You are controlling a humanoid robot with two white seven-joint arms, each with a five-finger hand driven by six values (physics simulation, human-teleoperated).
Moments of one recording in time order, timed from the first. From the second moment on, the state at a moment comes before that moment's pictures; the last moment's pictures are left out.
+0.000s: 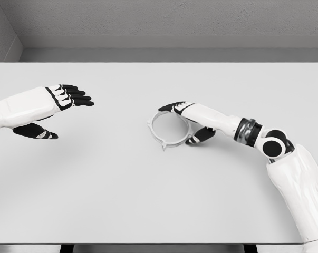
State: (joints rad) left arm -0.24 0.86 -0.13 -1.76 -0.20 -0.61 -0.60; right arm -0.43 -0.28 0.30 -1.24 0.42 -0.61 0.61
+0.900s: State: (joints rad) left arm -0.23 0.85 -0.12 -1.75 -0.19 -0.61 -0.60; right arm -0.47 -0.25 0.30 -1.20 0.42 -0.61 0.61
